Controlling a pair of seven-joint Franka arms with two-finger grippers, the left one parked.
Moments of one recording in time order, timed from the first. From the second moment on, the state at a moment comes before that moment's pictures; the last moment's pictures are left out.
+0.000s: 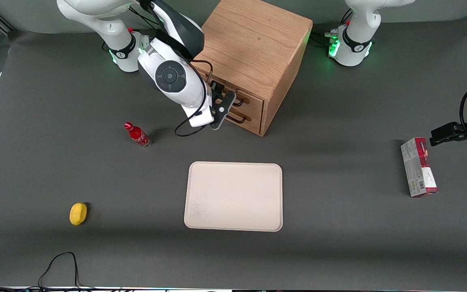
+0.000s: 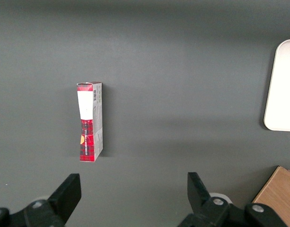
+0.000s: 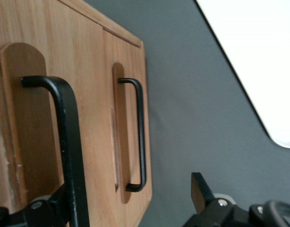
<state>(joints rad) 0.14 0.35 0.63 -1.78 0.08 1.96 -0.28</state>
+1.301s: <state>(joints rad) 0.11 0.52 0.34 -1.46 -0.01 1.97 -0.44</state>
